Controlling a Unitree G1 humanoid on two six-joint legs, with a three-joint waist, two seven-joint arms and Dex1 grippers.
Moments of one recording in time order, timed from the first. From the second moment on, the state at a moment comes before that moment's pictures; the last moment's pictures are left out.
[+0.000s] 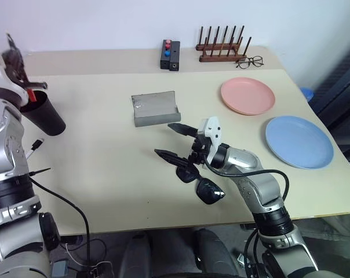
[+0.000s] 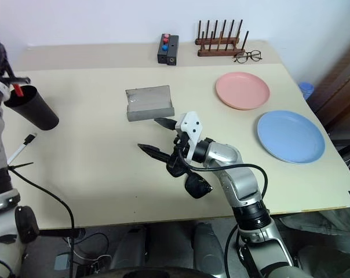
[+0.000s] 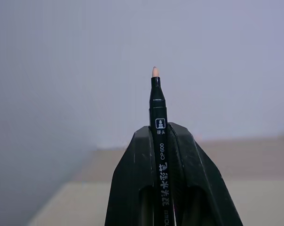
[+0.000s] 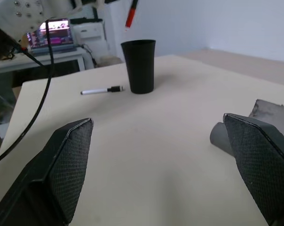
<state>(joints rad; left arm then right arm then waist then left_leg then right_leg) -0.68 0.66 0.47 0.13 -0.21 0.27 -0.09 -0.41 -0.21 0.19 -0.19 0.38 0.35 0.78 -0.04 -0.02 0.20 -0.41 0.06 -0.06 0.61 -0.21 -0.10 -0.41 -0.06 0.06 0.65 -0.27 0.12</state>
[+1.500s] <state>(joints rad) -0.74 0.58 0.46 0.71 -0.22 -0.24 -0.03 -0.41 -0.06 0.20 -0.18 0.38 0.29 0.63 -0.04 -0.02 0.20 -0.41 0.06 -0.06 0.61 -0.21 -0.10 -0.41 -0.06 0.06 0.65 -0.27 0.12</state>
